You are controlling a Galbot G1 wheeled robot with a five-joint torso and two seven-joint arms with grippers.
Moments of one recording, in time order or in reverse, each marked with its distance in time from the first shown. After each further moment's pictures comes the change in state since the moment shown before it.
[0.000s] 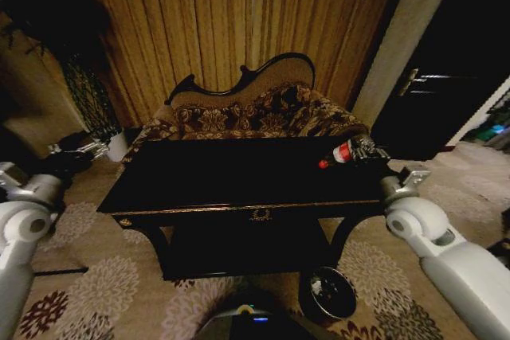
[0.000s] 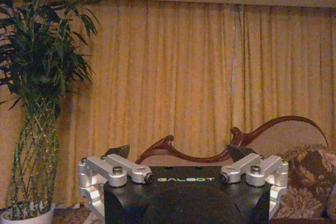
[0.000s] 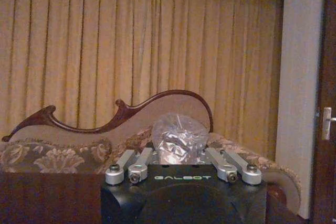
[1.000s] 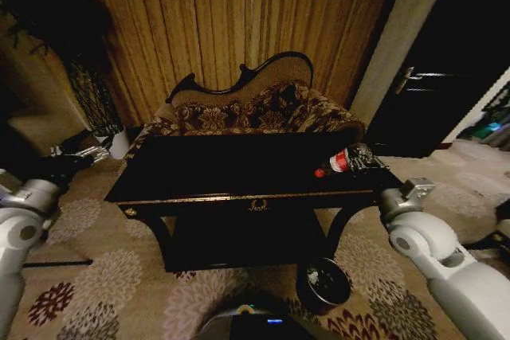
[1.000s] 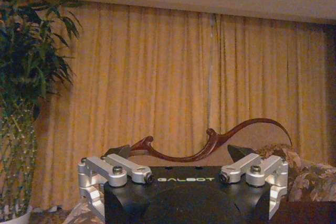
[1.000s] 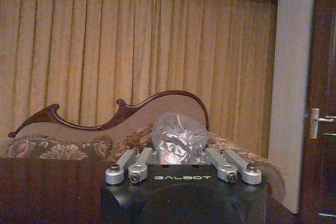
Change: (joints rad) left arm 0.047 -0.014 -0.027 0.010 -0.021 -0.043 0.118; right arm -0.084 0.019 0.058 0.030 -0.031 0.015 -0.011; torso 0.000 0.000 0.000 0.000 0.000
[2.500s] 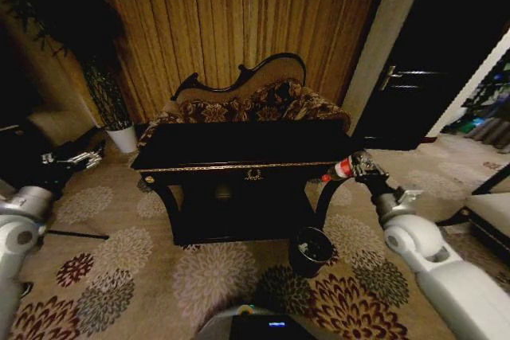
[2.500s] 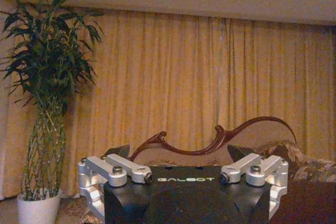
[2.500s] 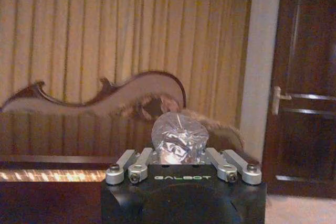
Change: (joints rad) left arm 0.031 -0.056 -0.025 0.021 0.045 -0.011 0.014; right arm 0.001 0.109 -0.064 -0.200 -0.146 0.083 -0.083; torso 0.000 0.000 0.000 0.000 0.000
